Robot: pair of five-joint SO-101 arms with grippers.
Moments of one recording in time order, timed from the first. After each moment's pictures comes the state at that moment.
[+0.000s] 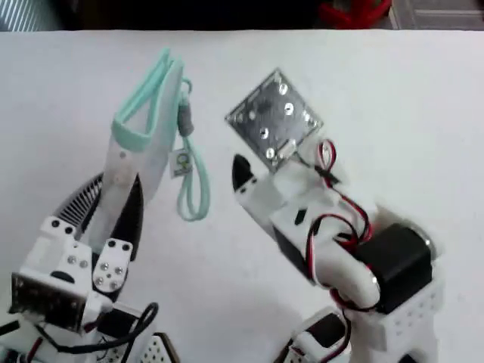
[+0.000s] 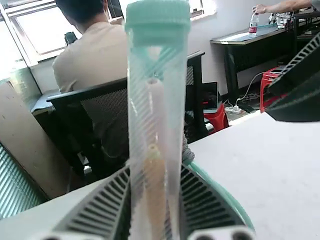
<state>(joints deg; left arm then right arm) 13.0 -94.5 40.2 67.6 -13.2 -35.9 -37.1 -13.5 95.9 17.7</state>
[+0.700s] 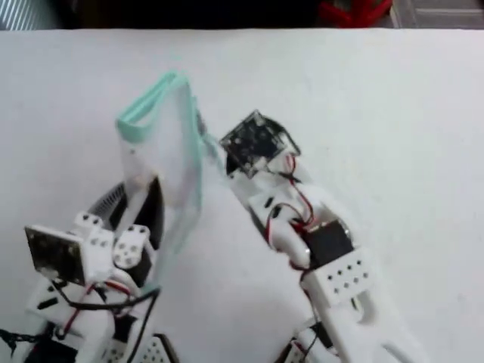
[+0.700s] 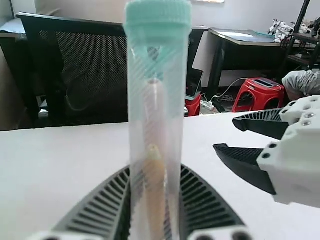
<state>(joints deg) 13.7 -104.1 59.8 61.8 5.9 -29.9 -47.9 45.7 38.1 21.7</state>
